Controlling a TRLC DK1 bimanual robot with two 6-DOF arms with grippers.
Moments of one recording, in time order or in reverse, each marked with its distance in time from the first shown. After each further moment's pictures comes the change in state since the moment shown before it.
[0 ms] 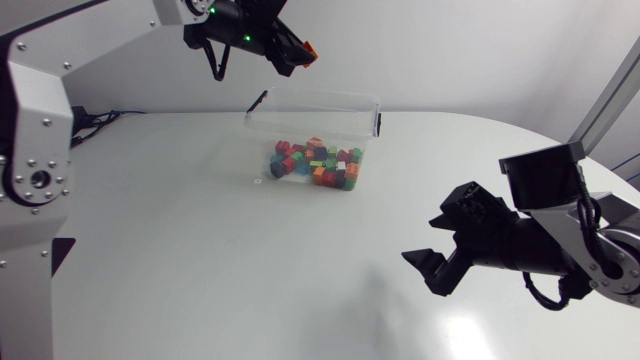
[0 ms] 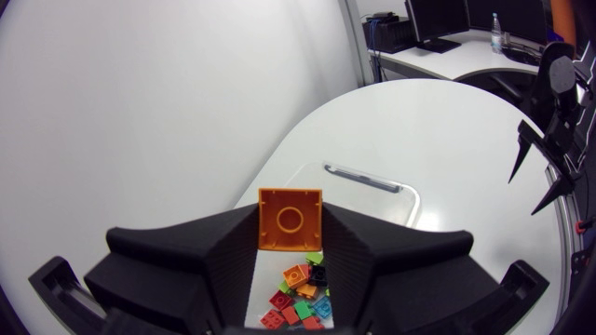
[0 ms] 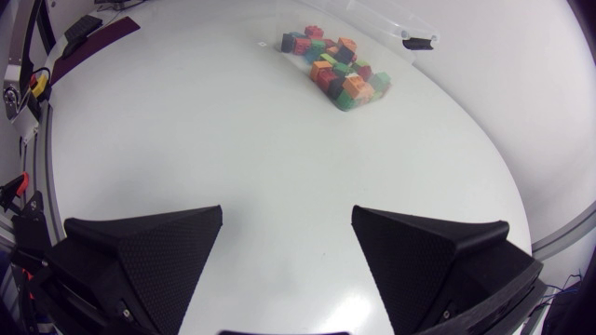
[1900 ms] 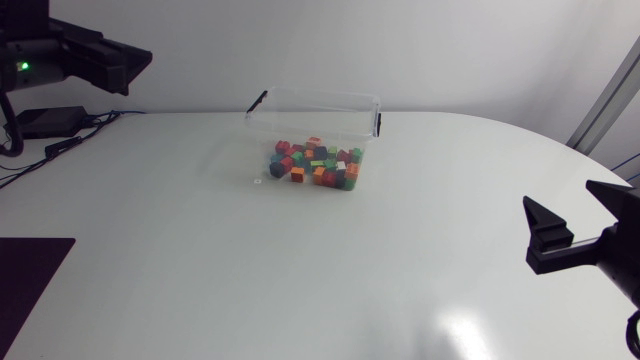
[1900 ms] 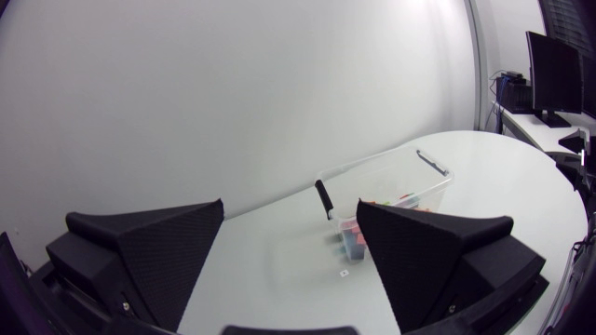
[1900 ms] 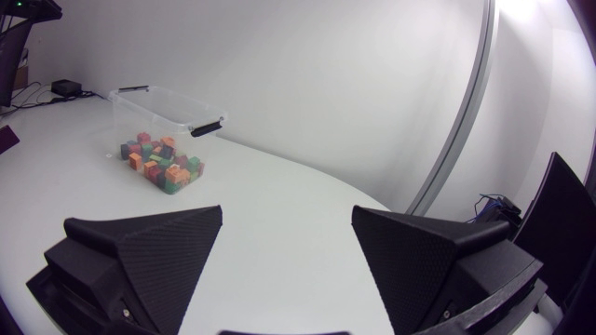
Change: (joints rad) left arm 0.309 -1.125 -1.232 0.401 -0.287 -0.355; right arm -0.274 -0.749 -0.171 0.028 0.277 0.111
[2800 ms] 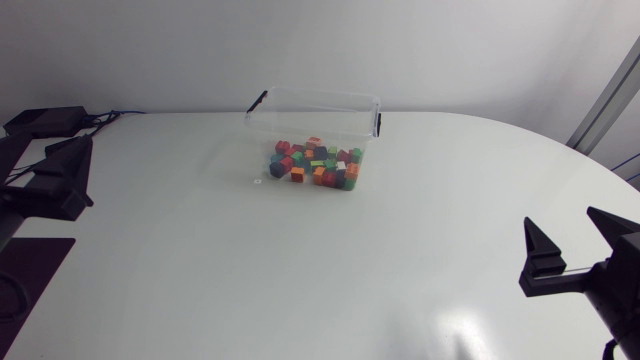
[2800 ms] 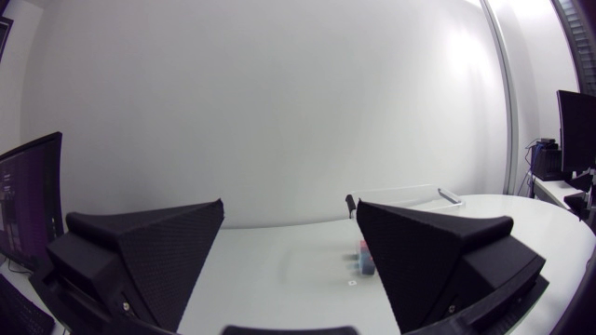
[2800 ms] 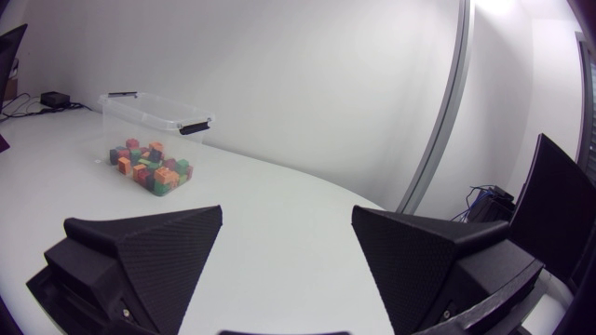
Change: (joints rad) left arm 0.099 -0.686 -0.737 0.369 -0.097 -0.256; right arm -0.048 -0.227 -0.190 0.051 -0.006 0.029
